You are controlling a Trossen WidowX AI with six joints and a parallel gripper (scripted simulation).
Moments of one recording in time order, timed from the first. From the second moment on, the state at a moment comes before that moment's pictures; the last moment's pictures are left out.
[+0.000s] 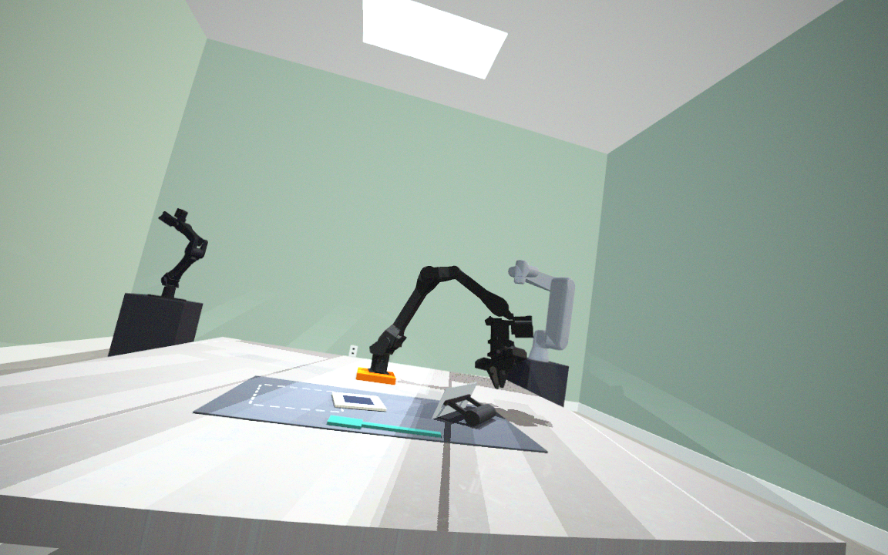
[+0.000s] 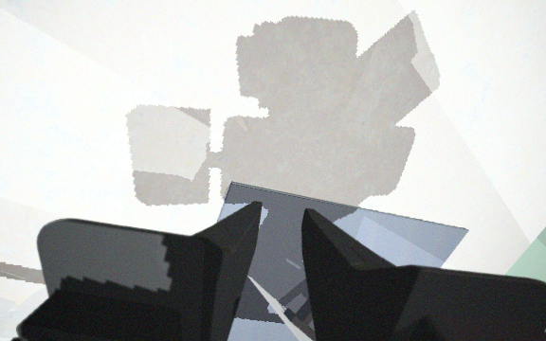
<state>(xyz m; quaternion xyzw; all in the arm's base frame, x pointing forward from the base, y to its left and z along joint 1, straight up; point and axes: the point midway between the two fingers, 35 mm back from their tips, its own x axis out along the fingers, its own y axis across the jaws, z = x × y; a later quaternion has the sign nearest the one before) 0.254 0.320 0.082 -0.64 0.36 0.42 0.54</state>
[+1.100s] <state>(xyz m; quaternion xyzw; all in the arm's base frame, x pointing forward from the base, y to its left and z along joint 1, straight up) 0.357 0.269 0.111 -0.66 0.25 0.65 0.28</state>
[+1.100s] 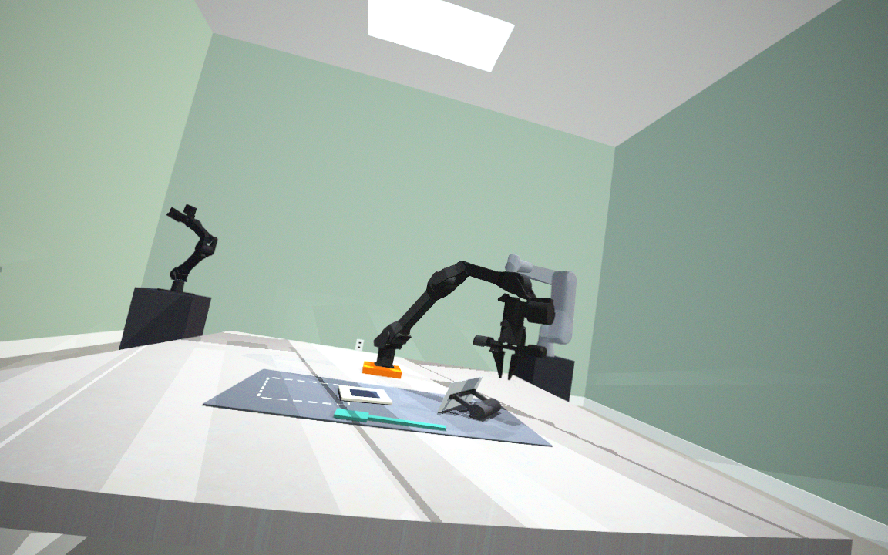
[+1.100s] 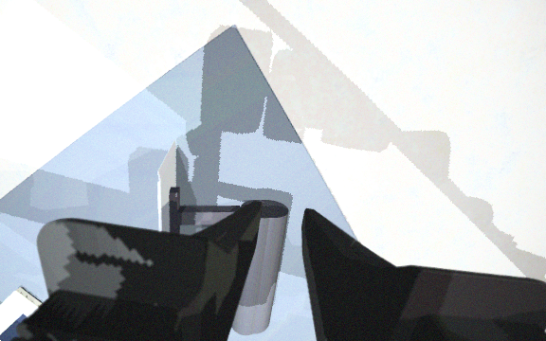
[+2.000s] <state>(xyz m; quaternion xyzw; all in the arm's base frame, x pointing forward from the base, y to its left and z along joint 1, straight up) 0.336 0.245 0.089 -0.66 0.25 0.65 0.27</state>
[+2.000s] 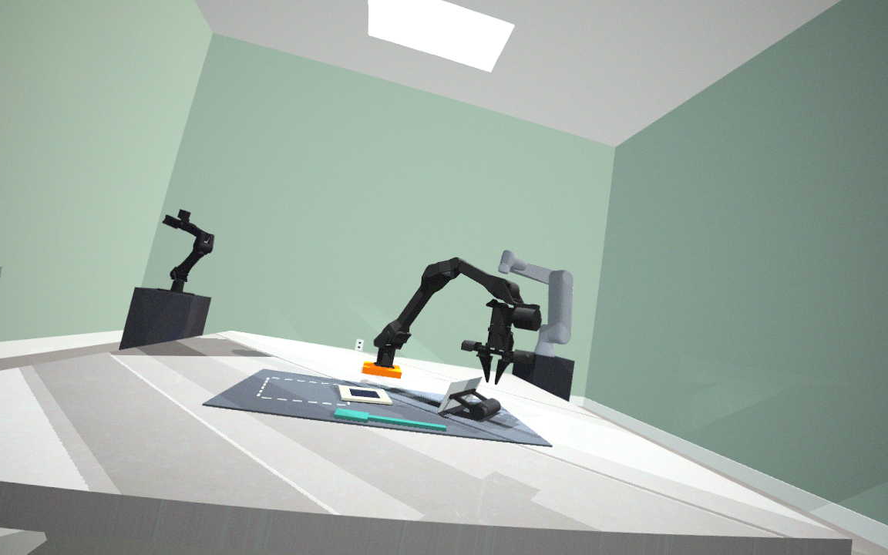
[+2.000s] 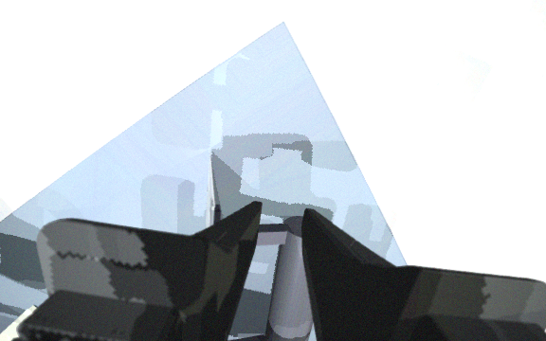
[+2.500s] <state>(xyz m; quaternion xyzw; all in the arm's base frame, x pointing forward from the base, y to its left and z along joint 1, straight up) 0.325 0.233 0.089 -0.66 0.25 0.65 0.27</state>
